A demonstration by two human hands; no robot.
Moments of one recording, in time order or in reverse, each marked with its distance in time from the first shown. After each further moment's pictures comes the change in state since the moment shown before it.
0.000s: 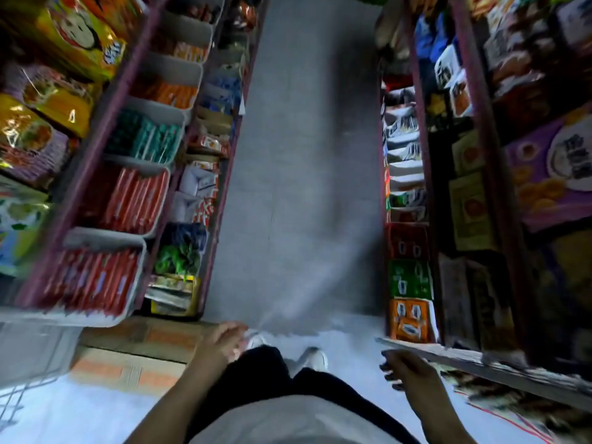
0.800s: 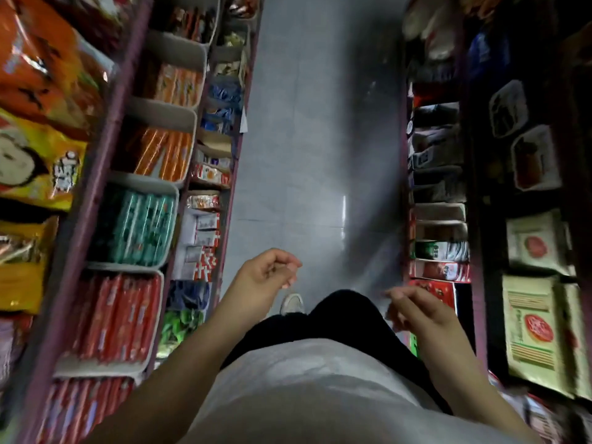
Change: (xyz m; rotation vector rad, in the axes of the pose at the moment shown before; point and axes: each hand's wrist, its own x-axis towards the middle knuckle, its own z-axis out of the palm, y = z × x) left_hand 0.214 0.350 0.012 0.032 -0.287 0.351; right_hand 0.135 -0.371 0.079 0.126 -0.074 -0.348
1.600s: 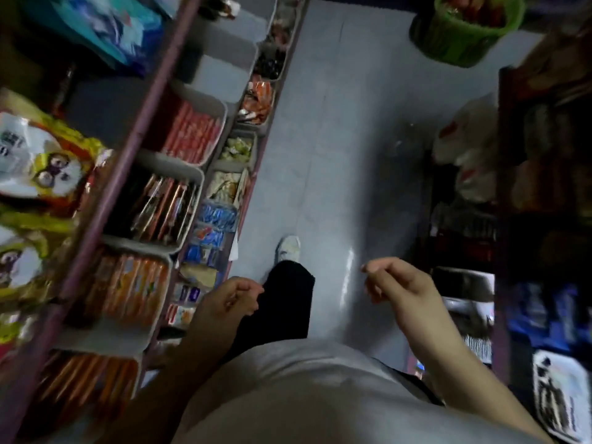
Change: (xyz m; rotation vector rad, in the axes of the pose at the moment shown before) left_hand 0.482 0.251 -0.096 0.112 0.259 -0.030; right_hand 0.540 -0.371 0.072 -0.055 -0.219 -0.131
